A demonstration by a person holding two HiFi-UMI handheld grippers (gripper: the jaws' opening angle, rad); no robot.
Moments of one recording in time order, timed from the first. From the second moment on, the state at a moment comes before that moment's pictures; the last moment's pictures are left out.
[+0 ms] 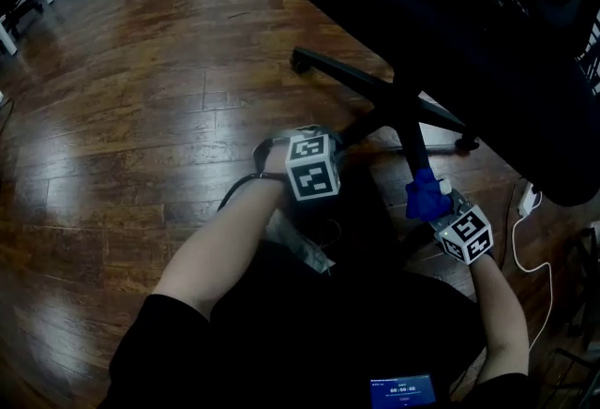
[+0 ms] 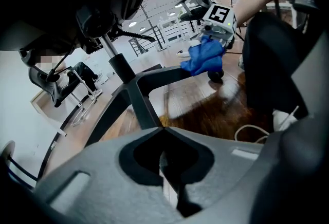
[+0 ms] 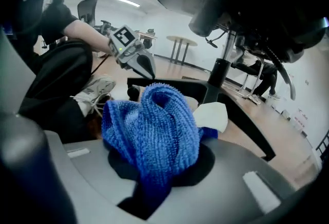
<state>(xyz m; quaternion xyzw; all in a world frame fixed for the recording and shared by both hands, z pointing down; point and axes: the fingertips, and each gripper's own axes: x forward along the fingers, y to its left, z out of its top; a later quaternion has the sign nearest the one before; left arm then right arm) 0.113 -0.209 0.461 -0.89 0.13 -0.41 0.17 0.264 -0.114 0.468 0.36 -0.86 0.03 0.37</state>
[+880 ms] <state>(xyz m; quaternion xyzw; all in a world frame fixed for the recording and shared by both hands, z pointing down) 0.116 -0.207 0.462 -0.87 0.11 -0.44 0.21 0.238 -0.246 0.435 0.42 -0.82 -0.03 0.38</state>
